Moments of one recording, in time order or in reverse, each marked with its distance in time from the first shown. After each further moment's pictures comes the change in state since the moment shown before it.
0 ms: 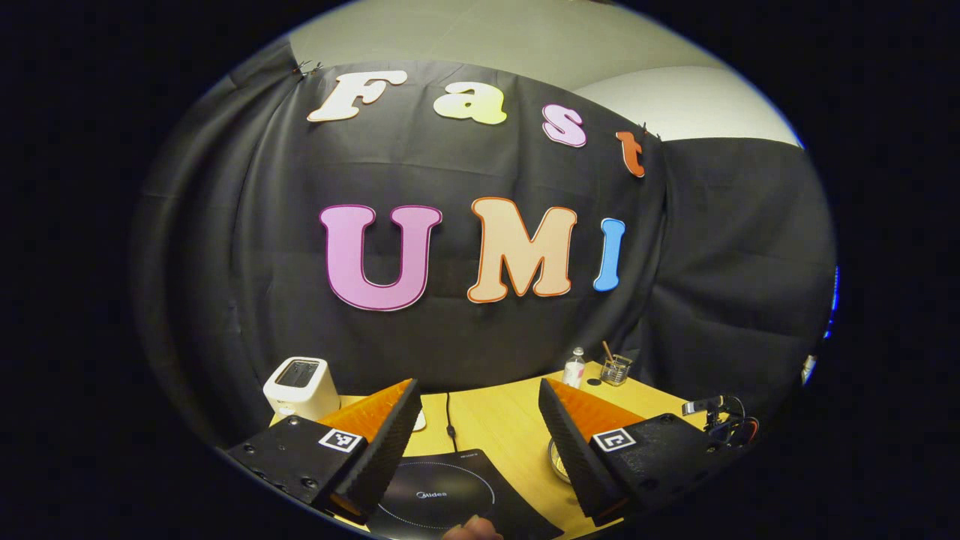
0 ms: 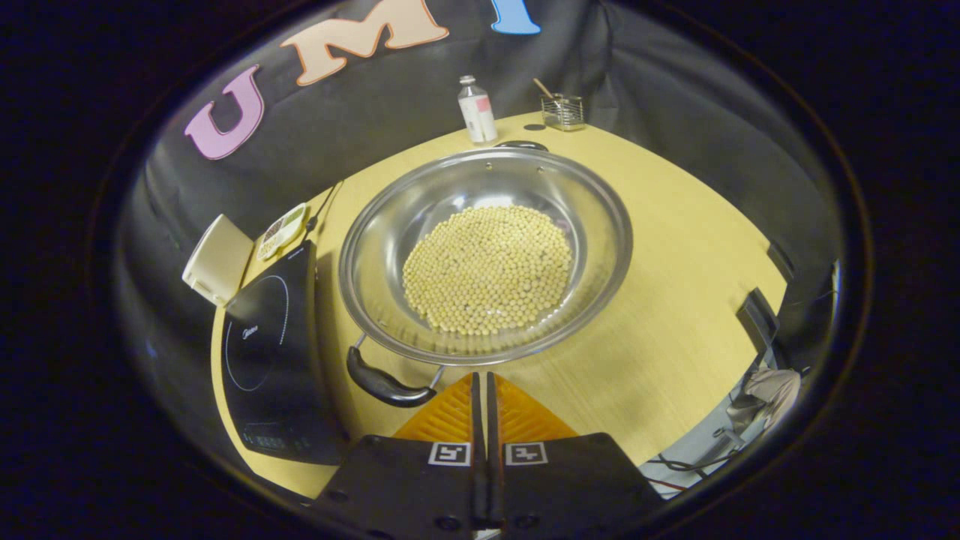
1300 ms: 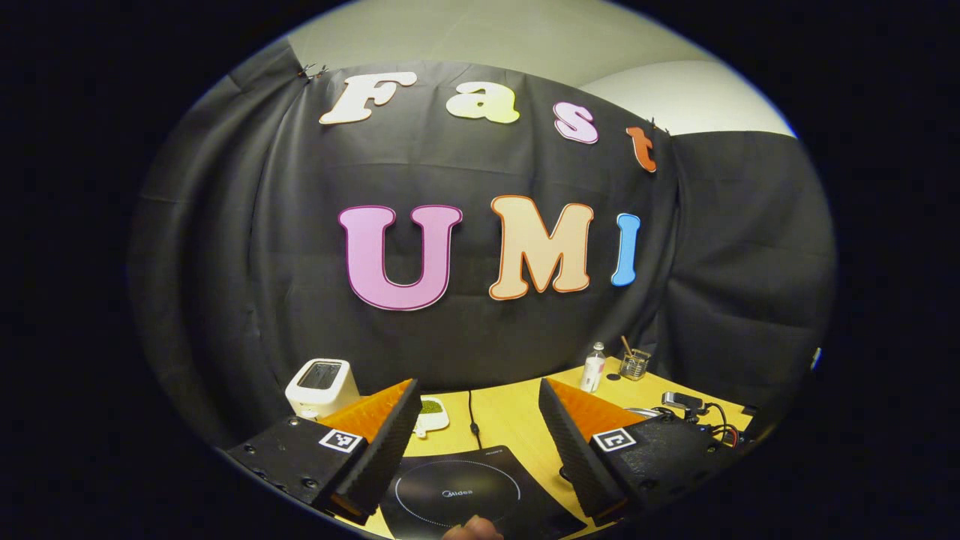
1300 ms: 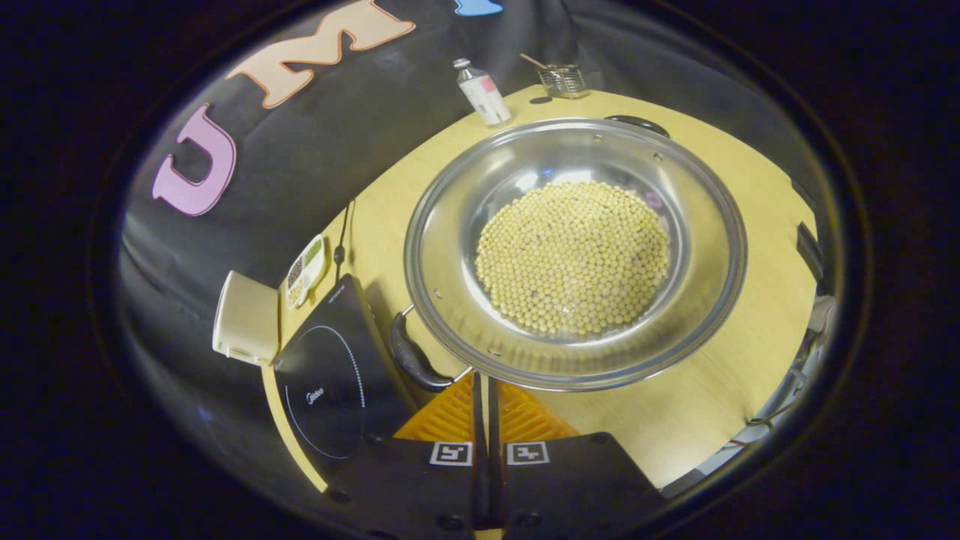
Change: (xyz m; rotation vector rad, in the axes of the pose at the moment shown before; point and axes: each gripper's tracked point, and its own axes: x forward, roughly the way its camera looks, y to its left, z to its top) left arm -0.009 0.028 -0.001 0.028 0.001 0.054; right arm 0.030 0.106 0.012 0.256 0.057 0.101
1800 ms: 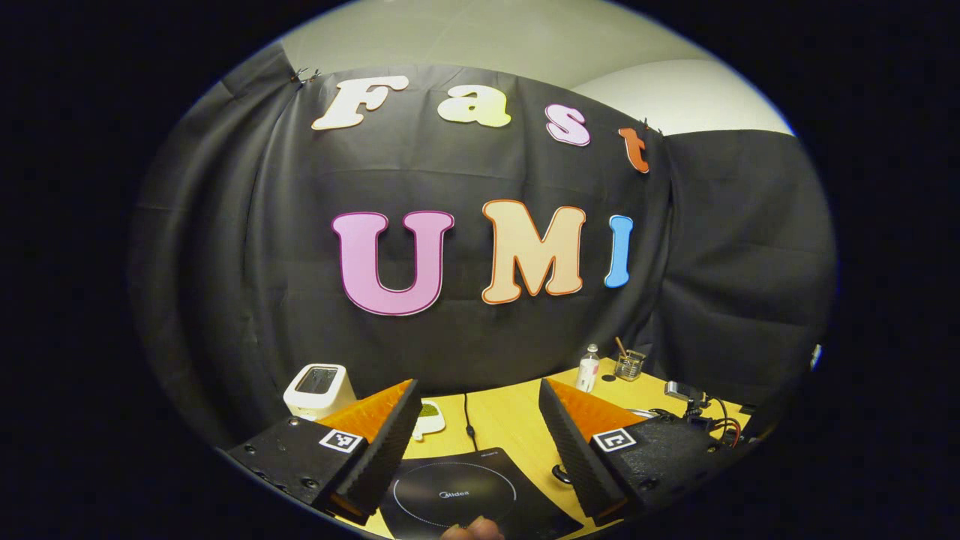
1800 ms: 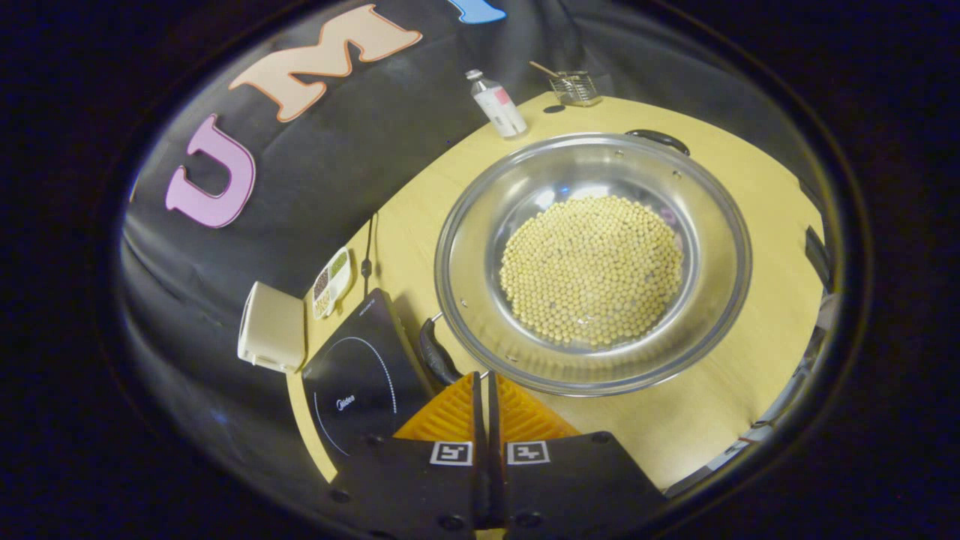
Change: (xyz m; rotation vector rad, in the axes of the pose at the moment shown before) left arm -0.003 -0.014 0.004 0.005 0.001 -0.027; right arm -0.022 0.005 0.023 -0.014 -0.054 0.065
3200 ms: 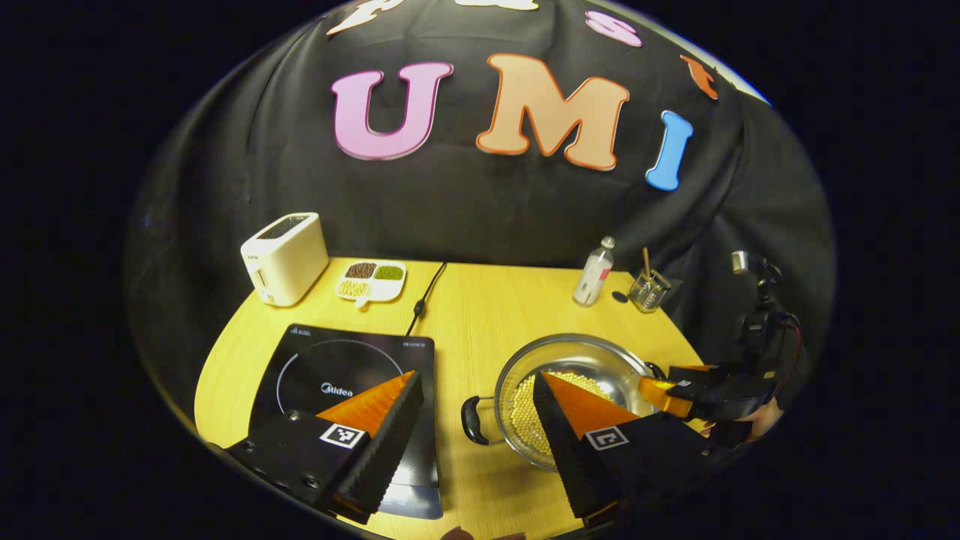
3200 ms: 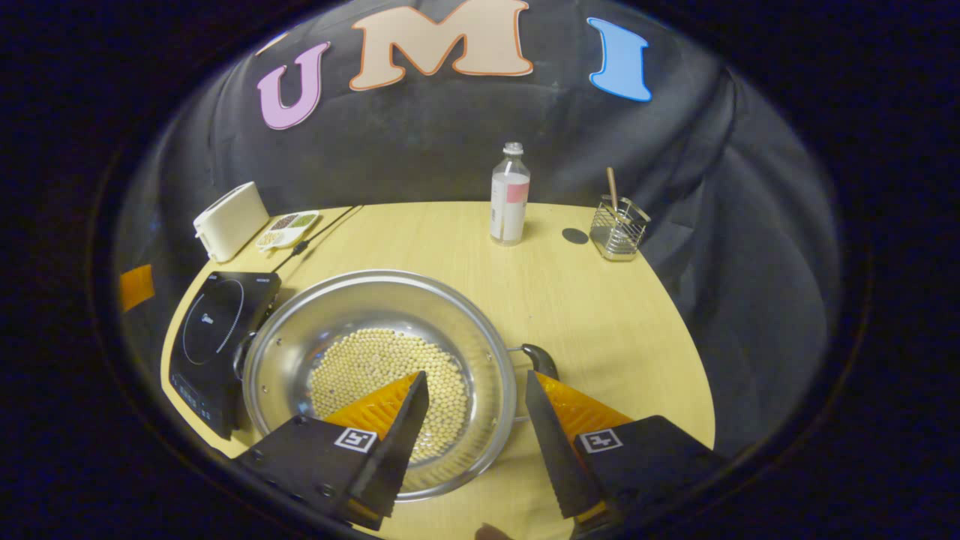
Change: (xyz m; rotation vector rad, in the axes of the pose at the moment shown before) left arm 0.062 -0.130 -0.190 -0.198 0.523 0.210; right arm 0.027 -0.145 0.216 -0.753 -0.150 -0.009
